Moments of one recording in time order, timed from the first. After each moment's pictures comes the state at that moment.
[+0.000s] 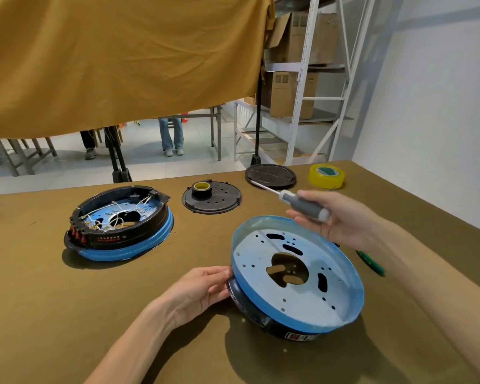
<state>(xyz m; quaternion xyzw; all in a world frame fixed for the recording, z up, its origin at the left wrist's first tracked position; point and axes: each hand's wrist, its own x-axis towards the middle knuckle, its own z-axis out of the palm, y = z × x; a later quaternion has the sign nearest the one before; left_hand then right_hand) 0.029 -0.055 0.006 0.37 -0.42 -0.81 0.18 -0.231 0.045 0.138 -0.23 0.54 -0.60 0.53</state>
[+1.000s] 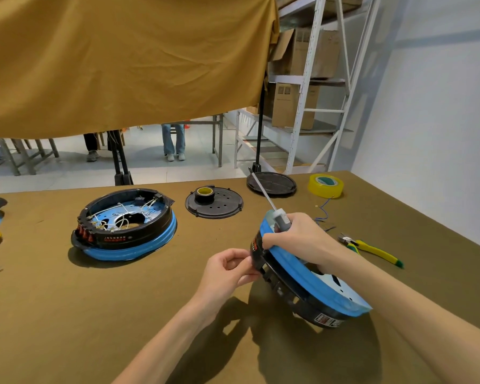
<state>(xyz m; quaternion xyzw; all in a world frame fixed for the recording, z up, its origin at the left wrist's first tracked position) -0.005 -0.024 0.019 0.29 -0.58 -0.67 0.35 -0.165 0.043 0.124 -0.51 0.73 -0.36 0.28</state>
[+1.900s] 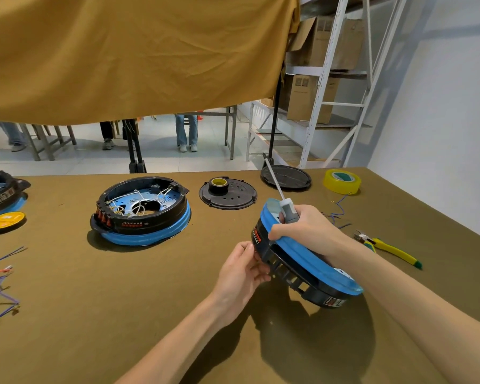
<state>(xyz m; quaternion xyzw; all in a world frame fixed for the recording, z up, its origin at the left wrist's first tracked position) -0.007 -0.015 0.004 0.26 -0.46 -0.77 0.36 -0.157 0.029 0.119 -0.52 0.71 -0.36 0.31</state>
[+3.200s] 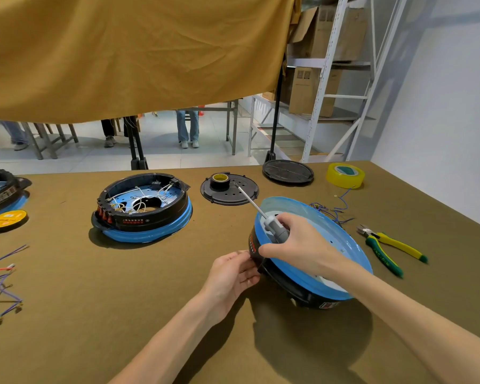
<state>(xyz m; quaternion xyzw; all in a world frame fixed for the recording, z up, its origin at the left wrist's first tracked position) 0.009 -0.025 -0.001 0.35 -0.42 -0.78 0.32 -0.147 0.033 0.079 -0.60 0.70 -0.33 0.18</state>
